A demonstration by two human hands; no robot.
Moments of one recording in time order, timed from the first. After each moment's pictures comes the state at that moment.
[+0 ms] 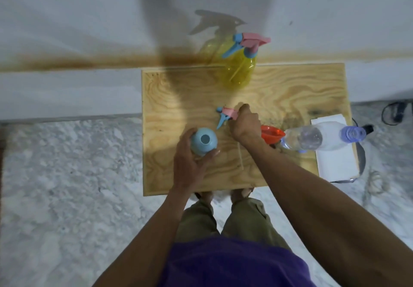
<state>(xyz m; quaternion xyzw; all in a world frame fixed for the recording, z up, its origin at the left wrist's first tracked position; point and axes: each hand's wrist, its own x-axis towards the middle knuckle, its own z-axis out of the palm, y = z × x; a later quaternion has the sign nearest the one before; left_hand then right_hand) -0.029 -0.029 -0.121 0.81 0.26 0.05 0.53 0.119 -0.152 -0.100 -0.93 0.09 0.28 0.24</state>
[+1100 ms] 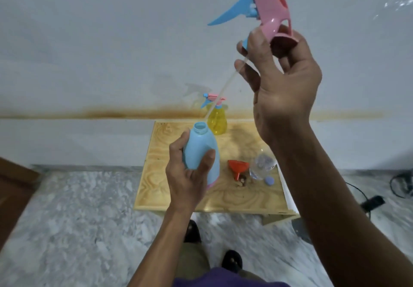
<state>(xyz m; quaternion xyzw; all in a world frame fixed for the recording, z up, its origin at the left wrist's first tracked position) -0.071 -0.158 0.075 0.71 0.17 0.36 0.58 0.031 -0.255 0.231 -0.48 -0.11 -0.05 0.87</state>
